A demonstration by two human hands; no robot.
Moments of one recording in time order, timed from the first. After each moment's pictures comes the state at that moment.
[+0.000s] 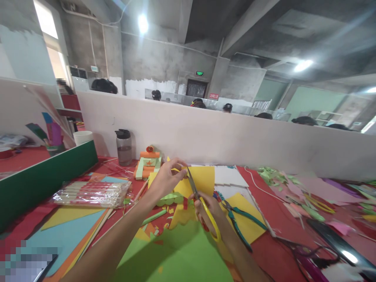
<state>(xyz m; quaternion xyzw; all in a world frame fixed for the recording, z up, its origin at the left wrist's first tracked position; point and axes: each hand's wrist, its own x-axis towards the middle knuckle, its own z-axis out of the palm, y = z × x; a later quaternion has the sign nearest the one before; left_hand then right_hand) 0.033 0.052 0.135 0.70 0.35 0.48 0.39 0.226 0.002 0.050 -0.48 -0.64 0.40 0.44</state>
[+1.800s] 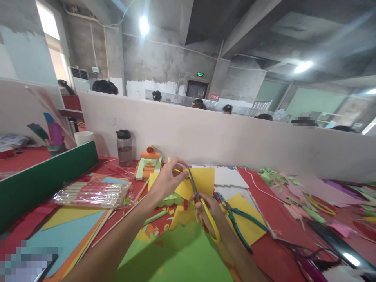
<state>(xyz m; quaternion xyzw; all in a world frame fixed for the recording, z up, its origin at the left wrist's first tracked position) 0.035 0.048 0.137 0.69 0.33 0.49 0.41 0.230 0.005 0.045 -0.47 -0.67 0.37 0.43</state>
